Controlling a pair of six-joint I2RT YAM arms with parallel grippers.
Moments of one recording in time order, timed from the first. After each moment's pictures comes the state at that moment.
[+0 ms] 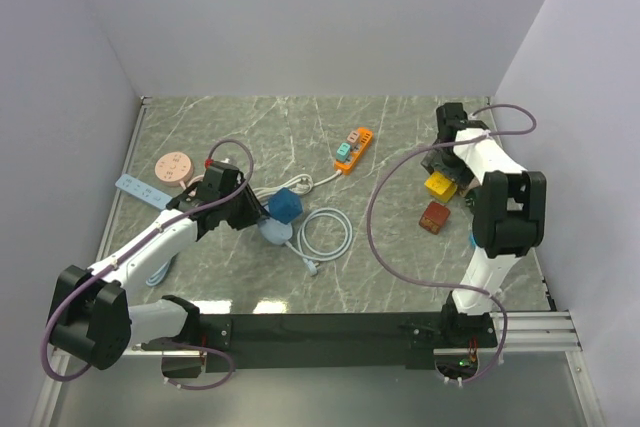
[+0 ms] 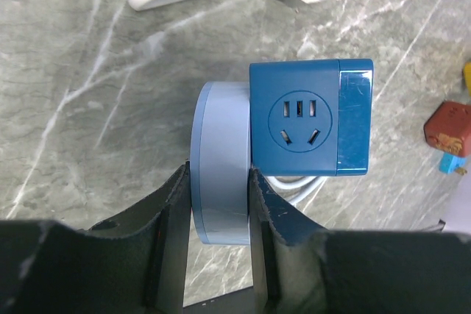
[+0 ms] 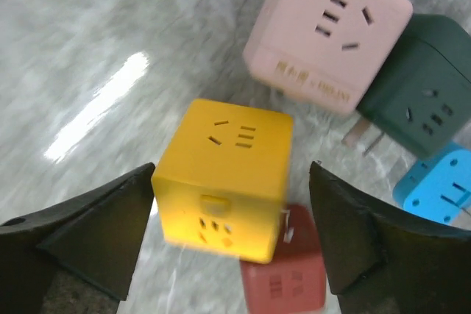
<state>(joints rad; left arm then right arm) -0.41 1.19 0.75 -0.43 0.09 -0.86 0.01 1.85 1.39 -0.81 0.37 0.67</state>
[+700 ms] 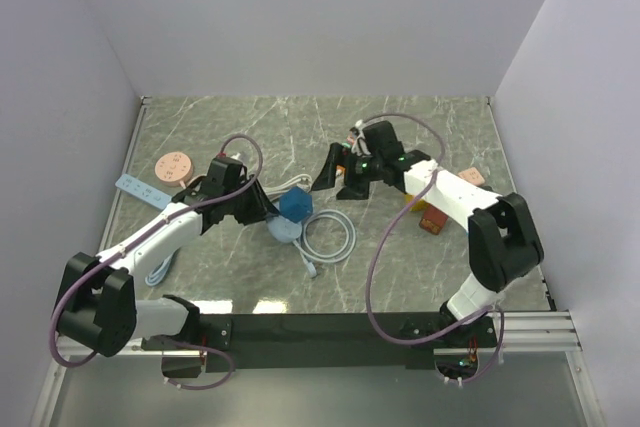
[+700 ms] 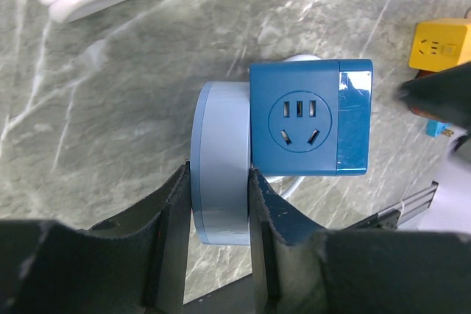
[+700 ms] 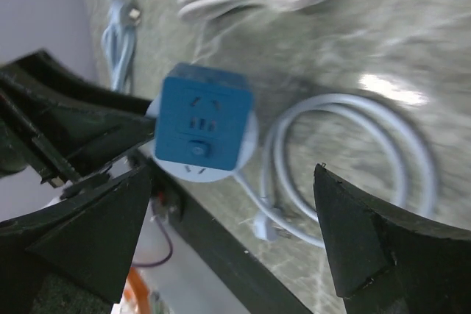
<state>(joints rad) -0.41 1.26 0.77 -0.36 0.22 -0.79 0.48 1.62 1.15 -0.34 -0.51 0.69</state>
